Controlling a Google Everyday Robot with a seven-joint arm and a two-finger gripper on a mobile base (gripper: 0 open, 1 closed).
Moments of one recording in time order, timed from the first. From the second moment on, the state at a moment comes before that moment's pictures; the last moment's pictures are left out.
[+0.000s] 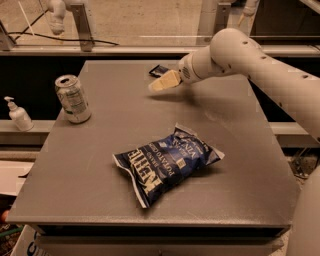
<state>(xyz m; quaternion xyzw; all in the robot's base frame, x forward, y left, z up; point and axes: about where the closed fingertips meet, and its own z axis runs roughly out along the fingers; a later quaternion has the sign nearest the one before) 0.758 -0.049 0.829 -0.35 0.82 0.17 0.42</state>
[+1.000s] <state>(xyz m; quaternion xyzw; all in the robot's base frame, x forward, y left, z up) 0.782 -0.057 0.812 -0.36 0.82 0.15 0.42</state>
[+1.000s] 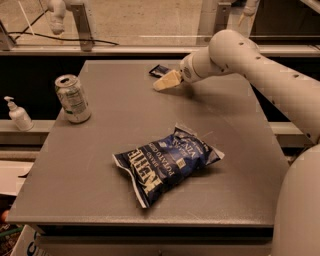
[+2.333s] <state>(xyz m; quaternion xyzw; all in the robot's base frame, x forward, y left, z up) 0.721 -0.057 0.883 -0.37 0.79 0.22 0.43</state>
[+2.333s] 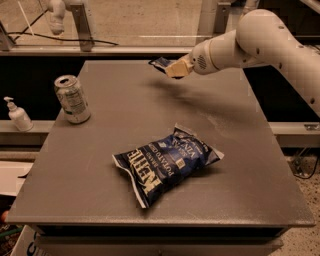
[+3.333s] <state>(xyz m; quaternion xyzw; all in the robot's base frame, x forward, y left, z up) 0.575 0.017 0.901 -0.45 0.73 0.35 0.36</state>
